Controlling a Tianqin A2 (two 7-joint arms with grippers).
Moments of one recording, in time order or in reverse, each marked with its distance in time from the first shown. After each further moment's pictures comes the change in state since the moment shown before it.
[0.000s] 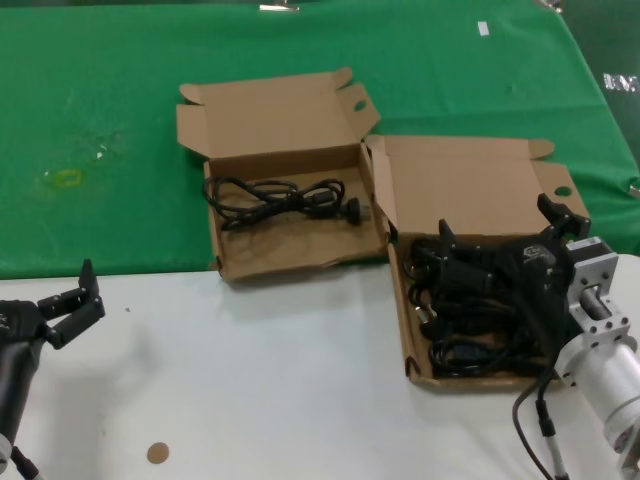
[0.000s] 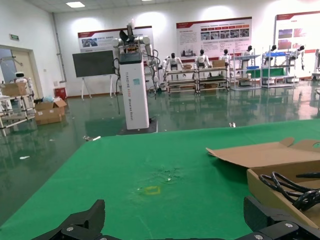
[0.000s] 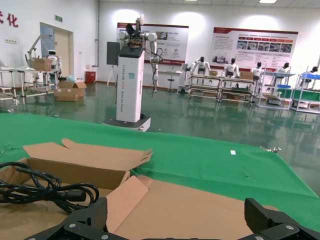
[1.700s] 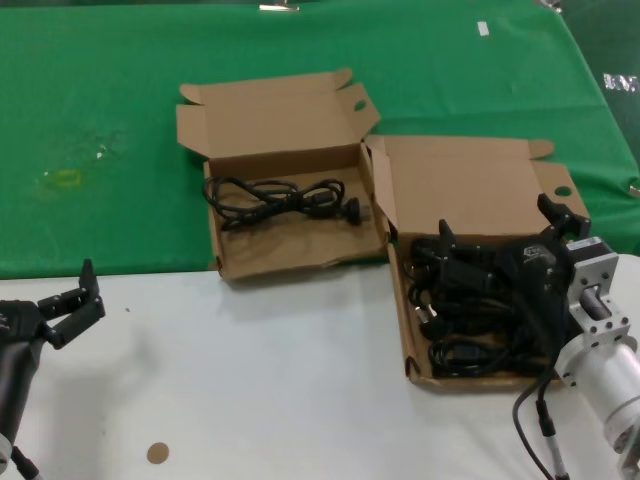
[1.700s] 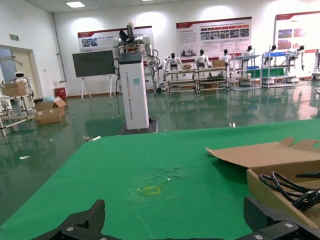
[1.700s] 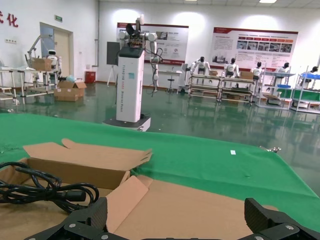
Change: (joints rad) left arm 0.000 0.000 0.000 0.000 0.000 0.000 0.000; right arm 0.000 0.000 0.000 0.000 0.000 0.000 0.000
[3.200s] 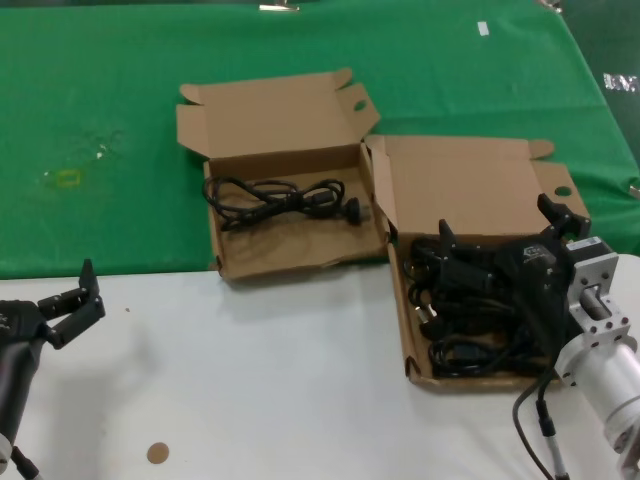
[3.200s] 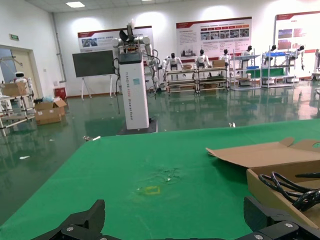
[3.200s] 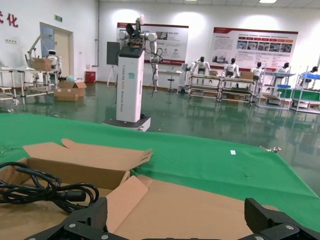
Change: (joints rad) left arm 0.000 0.000 0.000 0.000 0.000 0.000 0.000; right arm 0.000 0.000 0.000 0.000 0.000 0.000 0.000
